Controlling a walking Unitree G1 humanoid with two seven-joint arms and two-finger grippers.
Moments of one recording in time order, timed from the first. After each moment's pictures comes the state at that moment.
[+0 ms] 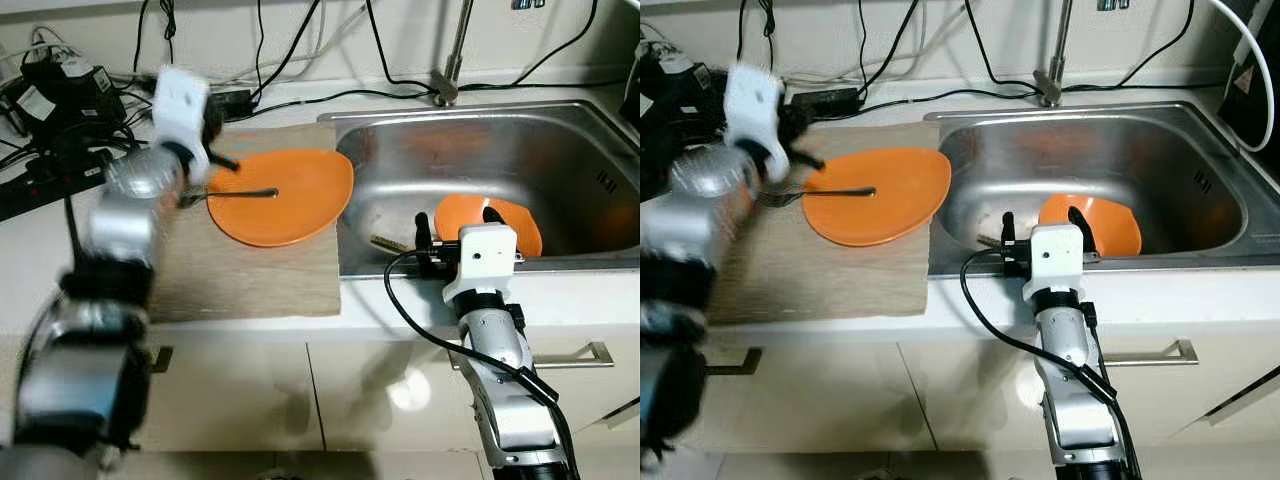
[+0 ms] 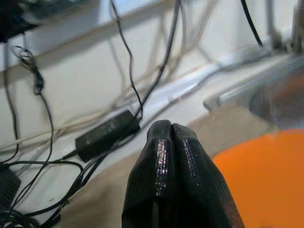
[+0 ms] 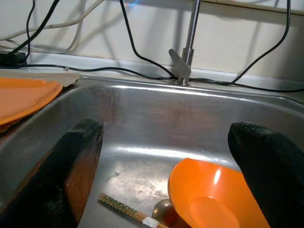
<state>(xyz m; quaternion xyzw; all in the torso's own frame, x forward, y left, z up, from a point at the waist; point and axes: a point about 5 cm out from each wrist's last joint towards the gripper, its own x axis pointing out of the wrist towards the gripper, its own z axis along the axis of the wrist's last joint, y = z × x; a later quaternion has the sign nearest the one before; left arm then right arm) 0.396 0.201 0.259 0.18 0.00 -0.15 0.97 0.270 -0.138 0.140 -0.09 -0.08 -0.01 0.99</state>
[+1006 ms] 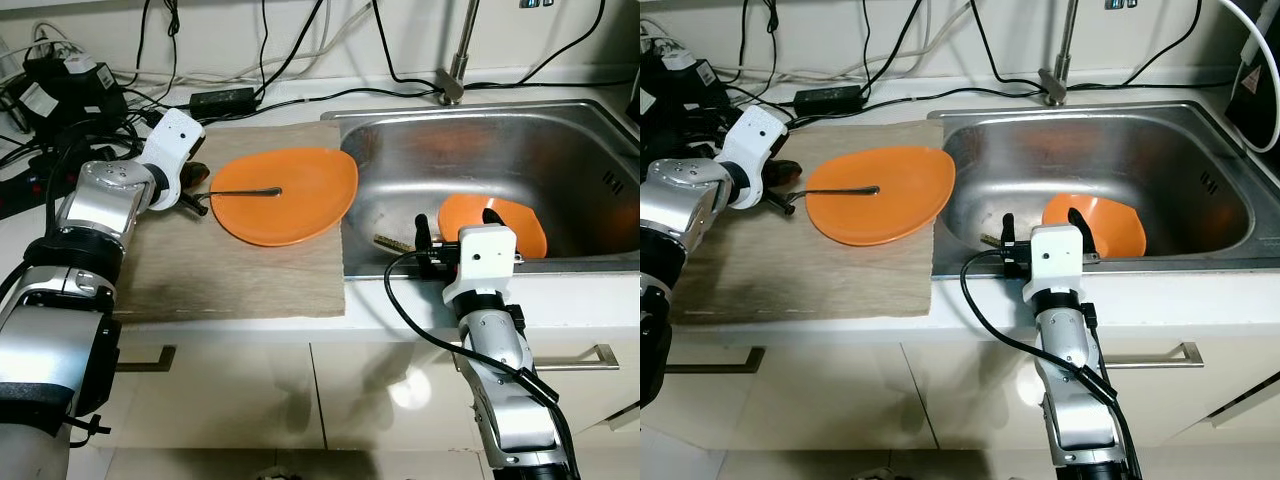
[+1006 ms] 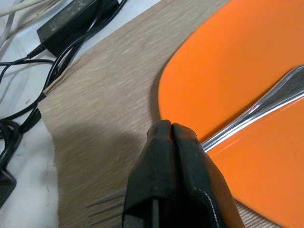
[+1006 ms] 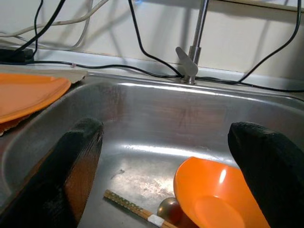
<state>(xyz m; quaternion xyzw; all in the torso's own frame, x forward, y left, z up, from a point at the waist) 0.393 0.241 0.205 0.22 0.19 -0.16 0.94 0.269 -0.137 0.138 -0.09 -0.08 -0.01 0.99</state>
